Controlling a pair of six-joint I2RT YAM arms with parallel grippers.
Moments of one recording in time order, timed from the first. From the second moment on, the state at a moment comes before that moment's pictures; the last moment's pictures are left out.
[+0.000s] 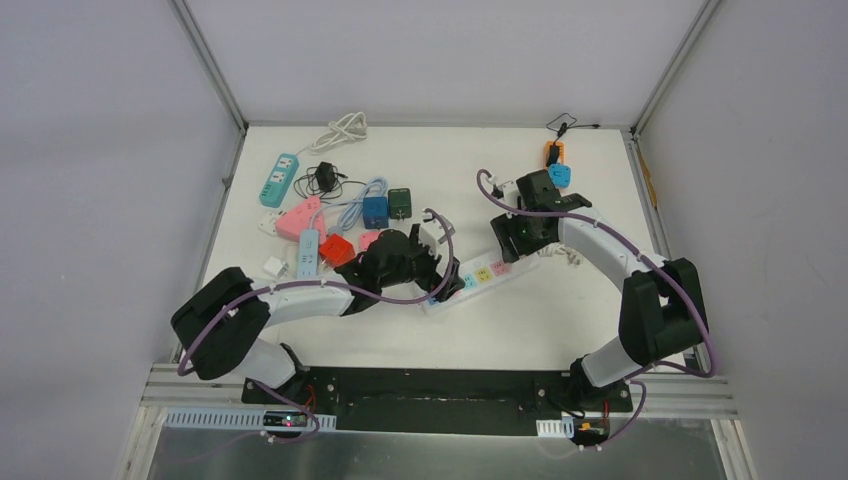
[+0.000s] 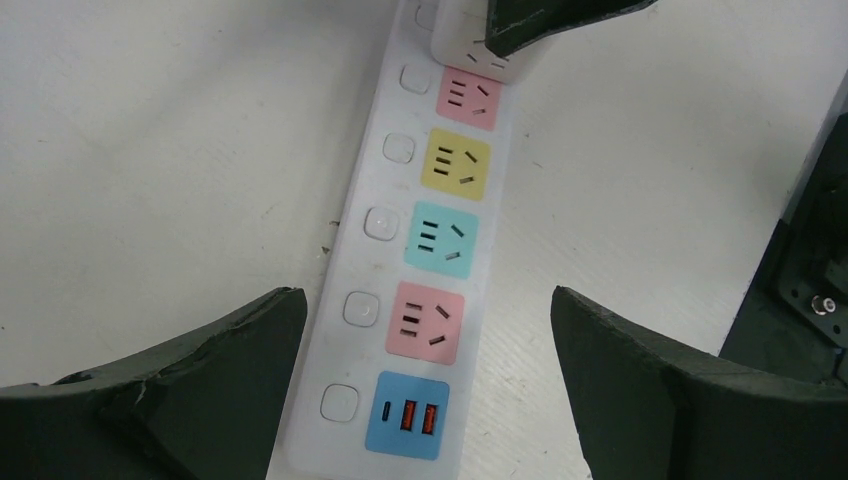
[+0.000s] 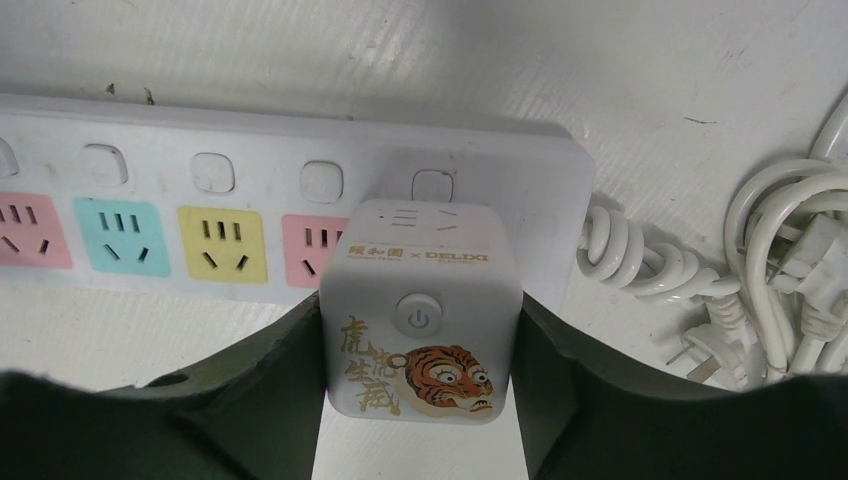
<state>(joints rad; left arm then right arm) -0.87 1.41 0.61 0.53 0.19 -0.22 0.39 1.54 1.08 -0.70 -0.08 -0.16</state>
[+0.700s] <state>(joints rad) -1.00 1.67 0.76 0.50 0.12 0.12 0.39 1.52 1.06 -0.67 -0.11 -0.16</state>
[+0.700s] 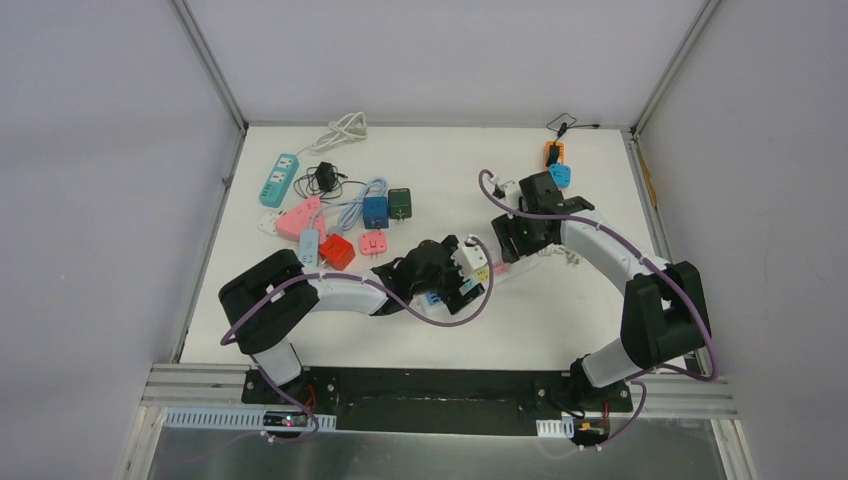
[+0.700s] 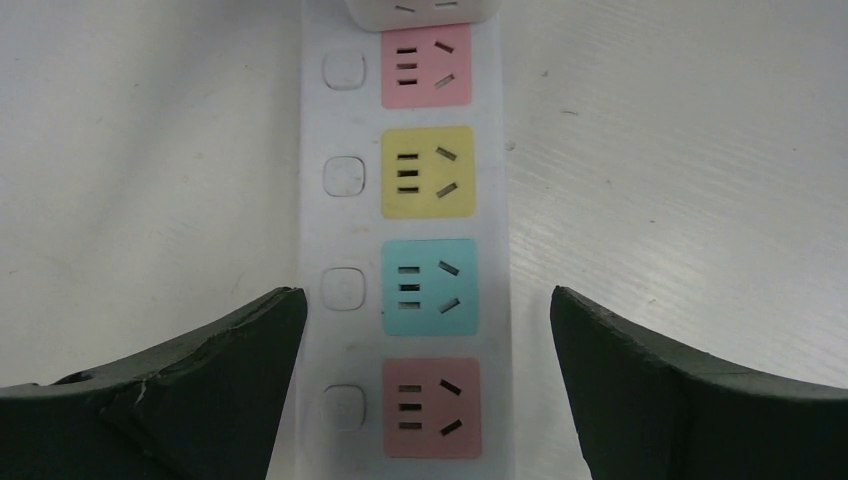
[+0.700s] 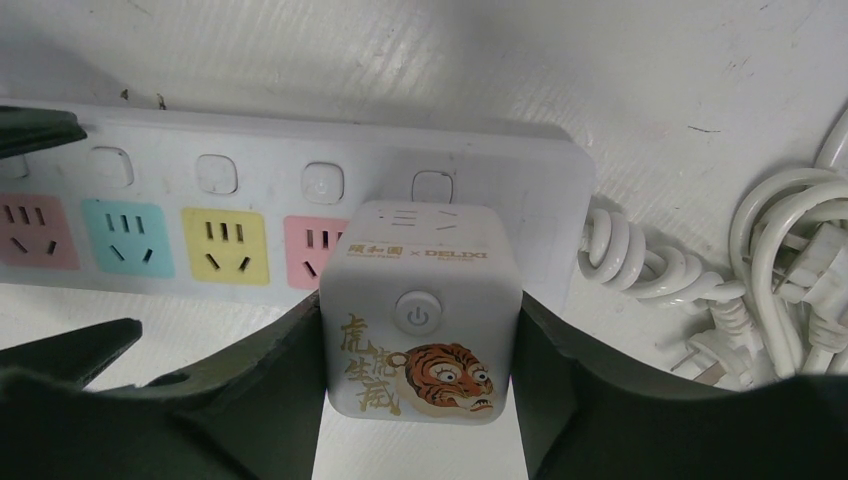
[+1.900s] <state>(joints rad) -1.01 1.77 0.81 0.55 0.07 0.20 0.36 1.48 1.01 -0.61 -0.09 -0.11</state>
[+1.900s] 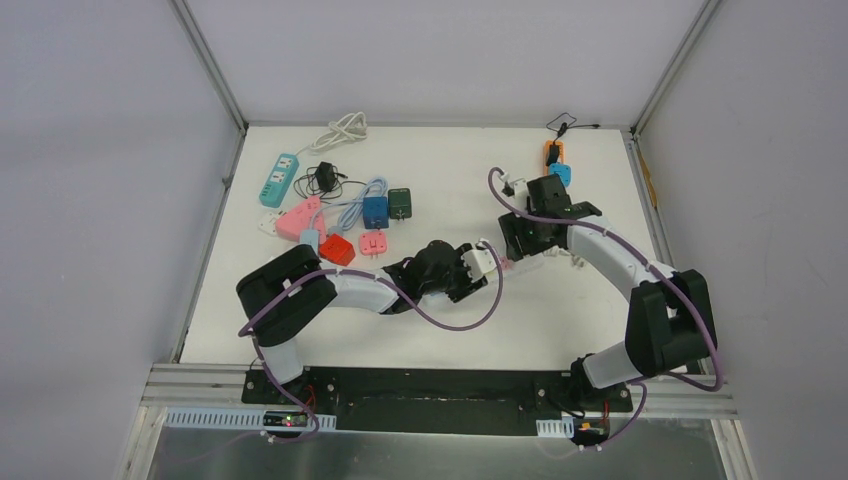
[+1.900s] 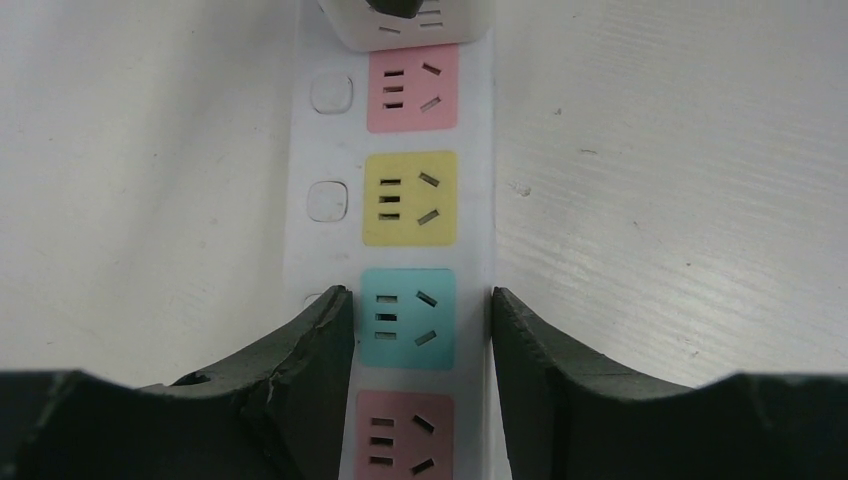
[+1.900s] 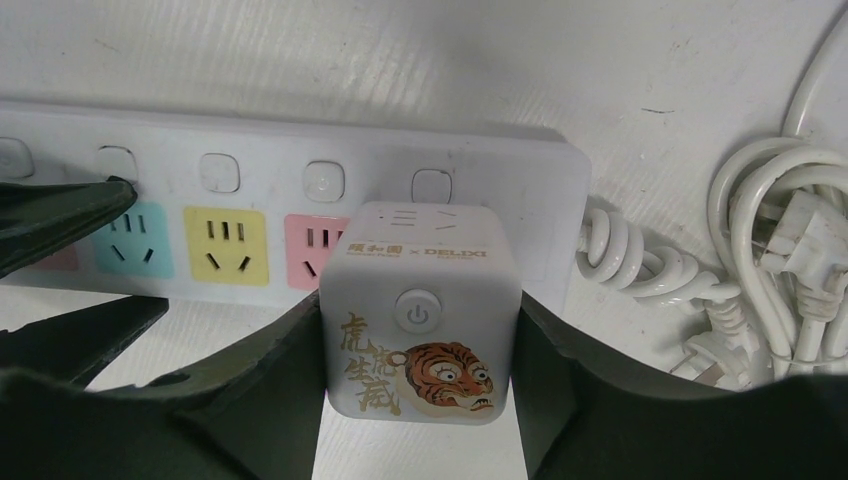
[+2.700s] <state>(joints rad) -1.01 1.79 0.82 0.59 0.10 0.18 0.38 1.47 1.00 -0.60 -0.03 -0.10</state>
